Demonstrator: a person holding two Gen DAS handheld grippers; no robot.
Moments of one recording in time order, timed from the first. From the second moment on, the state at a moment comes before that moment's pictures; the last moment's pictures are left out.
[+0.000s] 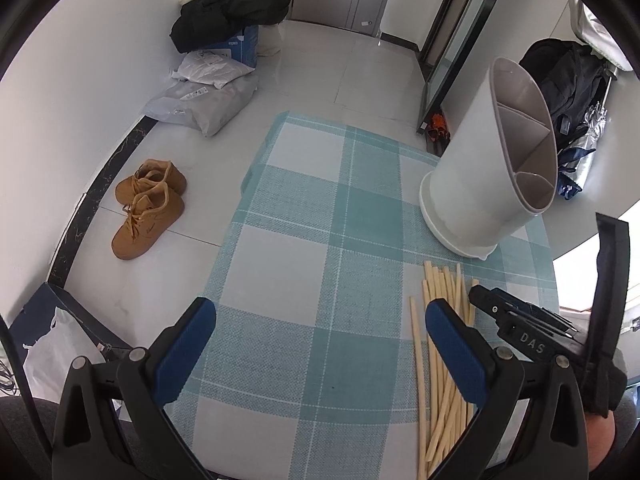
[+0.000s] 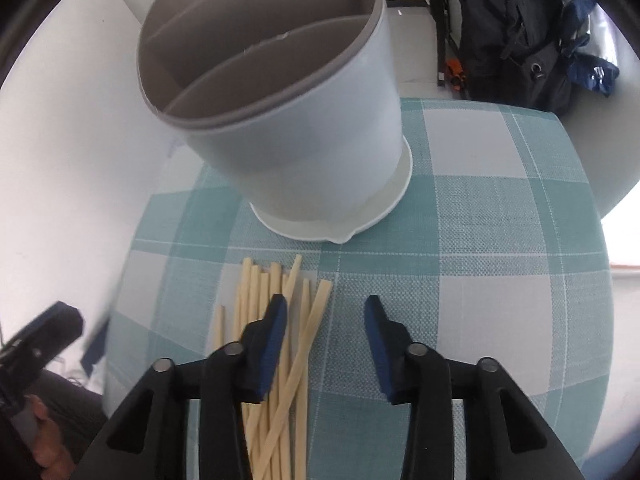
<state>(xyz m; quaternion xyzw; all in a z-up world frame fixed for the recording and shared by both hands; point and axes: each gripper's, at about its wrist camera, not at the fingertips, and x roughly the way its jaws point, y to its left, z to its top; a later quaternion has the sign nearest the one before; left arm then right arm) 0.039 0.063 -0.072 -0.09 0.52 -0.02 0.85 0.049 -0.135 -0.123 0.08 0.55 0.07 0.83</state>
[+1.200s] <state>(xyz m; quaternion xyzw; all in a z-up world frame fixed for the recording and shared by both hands) 0.043 0.001 -0.126 -0.02 0.60 -0.01 0.80 -0.016 -0.232 -0.017 0.27 0.30 0.06 0.91</state>
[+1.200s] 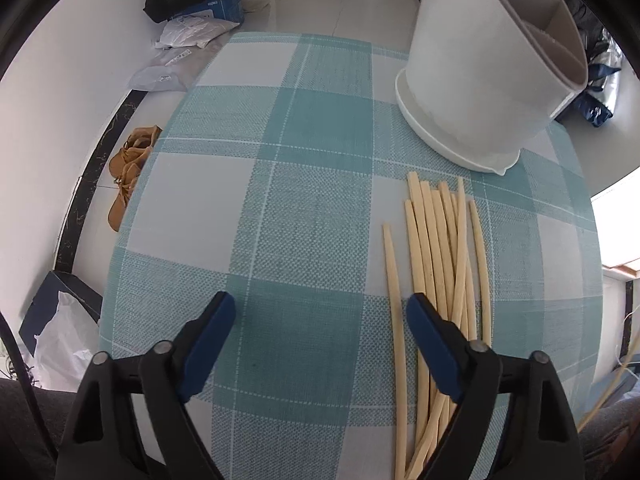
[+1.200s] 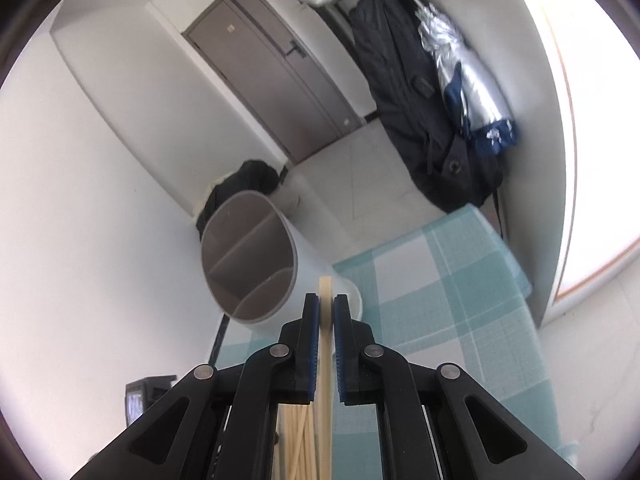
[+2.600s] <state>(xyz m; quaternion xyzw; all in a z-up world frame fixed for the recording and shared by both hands) 0.013 0.020 0.000 -0.06 0.39 -0.10 0.91 -0.067 -0.162 0.009 0.09 0.21 0.11 0.97</state>
